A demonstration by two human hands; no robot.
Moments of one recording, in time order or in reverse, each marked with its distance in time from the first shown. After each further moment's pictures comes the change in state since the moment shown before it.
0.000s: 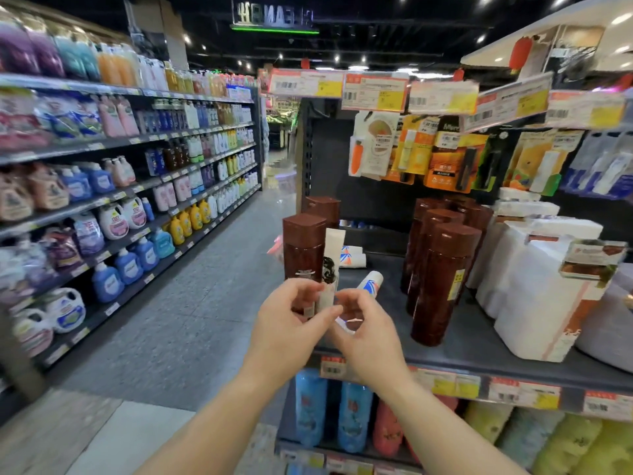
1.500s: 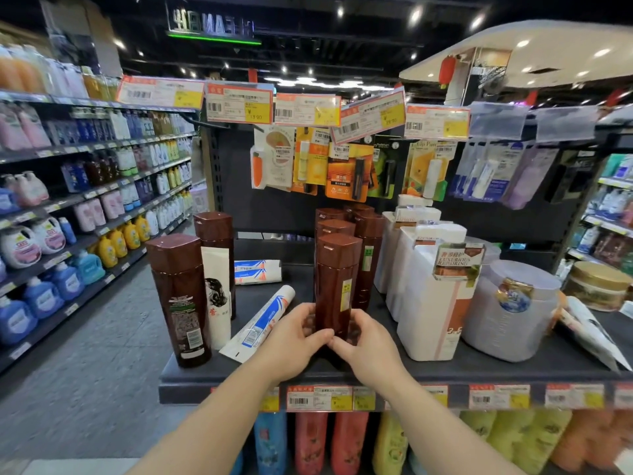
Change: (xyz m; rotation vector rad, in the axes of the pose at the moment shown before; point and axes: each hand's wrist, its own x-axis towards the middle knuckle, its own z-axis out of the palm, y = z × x) left_hand 0.029 -0.009 0.154 -0.112 -0.582 -0.248; right_hand 0.015 0.073 -0.140 -0.247 -0.035 0.235
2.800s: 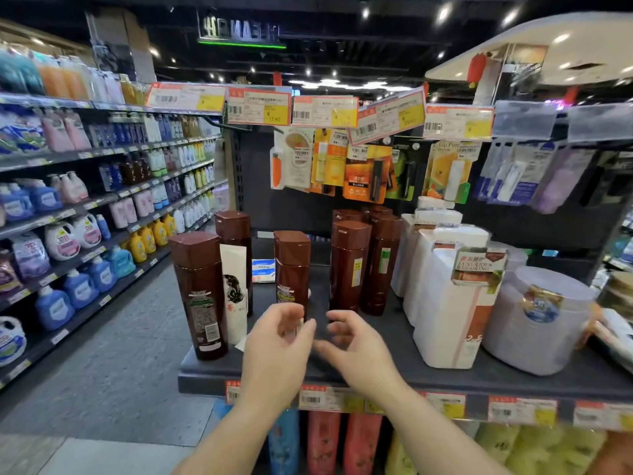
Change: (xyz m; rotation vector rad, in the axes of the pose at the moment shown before) left_hand -0.052 0.018 0.000 -0.025 0.628 0.140; right_hand -0.002 -0.013 0.022 0.203 -0.129 -0.010
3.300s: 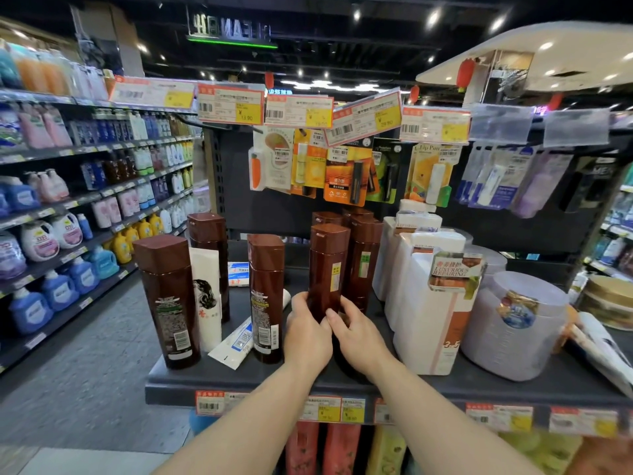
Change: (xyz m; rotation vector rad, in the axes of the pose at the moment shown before) left_hand 0.041 -0.024 0.096 0.158 -0.110 -0.181; right_hand 0.047 0.026 -0.034 -0.105 -0.018 0.000
